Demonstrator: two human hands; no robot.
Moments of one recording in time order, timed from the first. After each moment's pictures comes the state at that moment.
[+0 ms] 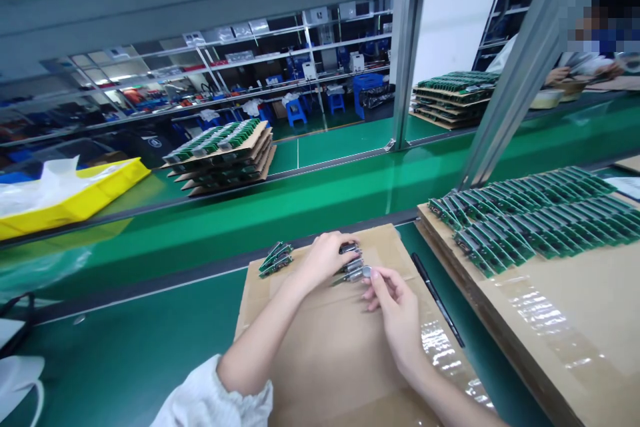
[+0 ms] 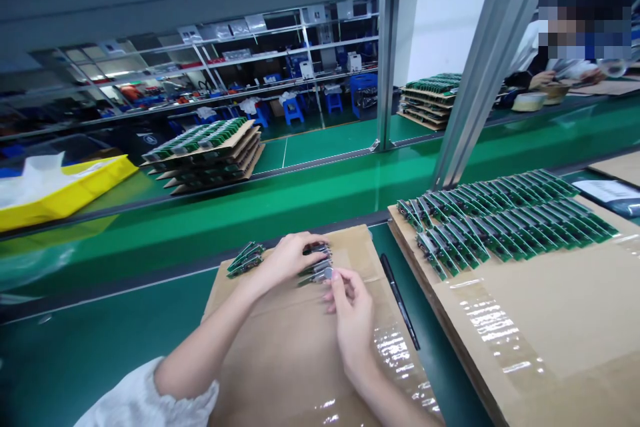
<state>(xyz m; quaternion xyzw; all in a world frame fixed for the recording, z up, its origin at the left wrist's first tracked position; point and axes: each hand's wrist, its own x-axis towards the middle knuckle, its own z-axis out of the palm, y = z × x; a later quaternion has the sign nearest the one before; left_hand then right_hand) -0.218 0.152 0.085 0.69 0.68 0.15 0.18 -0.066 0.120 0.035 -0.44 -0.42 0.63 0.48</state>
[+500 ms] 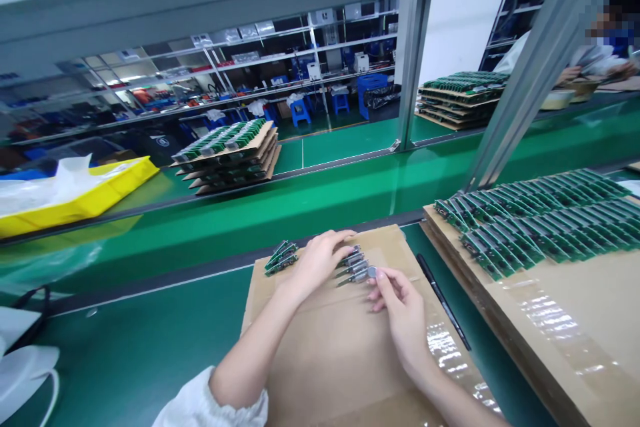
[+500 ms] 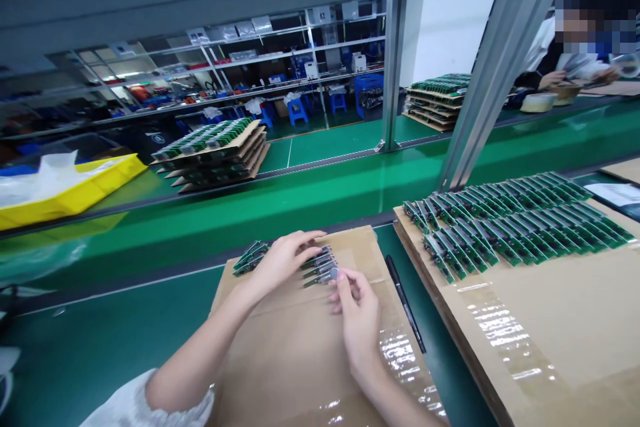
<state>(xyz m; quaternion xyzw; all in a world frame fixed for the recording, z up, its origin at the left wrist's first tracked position) -0.231 0.137 0.085 0.67 0.71 0.15 0.12 -0.067 0.122 0.033 -0.45 -0.41 0.64 0.48</state>
